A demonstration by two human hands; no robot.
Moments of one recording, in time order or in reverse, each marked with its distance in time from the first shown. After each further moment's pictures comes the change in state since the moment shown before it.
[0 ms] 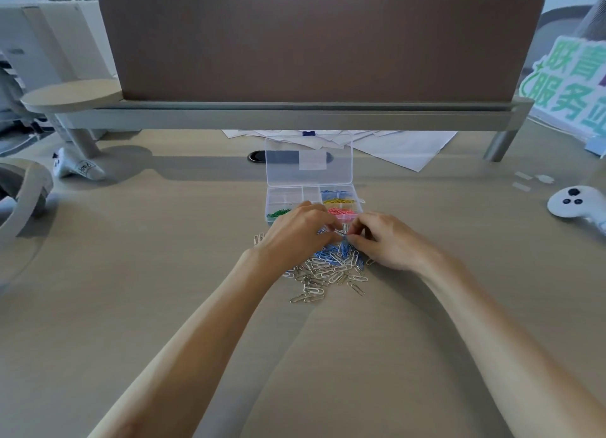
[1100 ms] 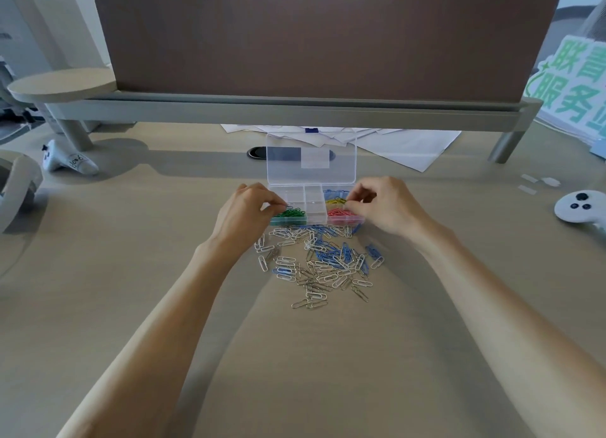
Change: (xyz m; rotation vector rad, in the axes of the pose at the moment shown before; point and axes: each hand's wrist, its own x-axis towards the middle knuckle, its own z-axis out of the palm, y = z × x) left_hand -0.008 -0.068 -0.024 -0.072 0.266 -0.308; right_hand 0.044 -0.001 -0.016 0.176 0.230 0.058
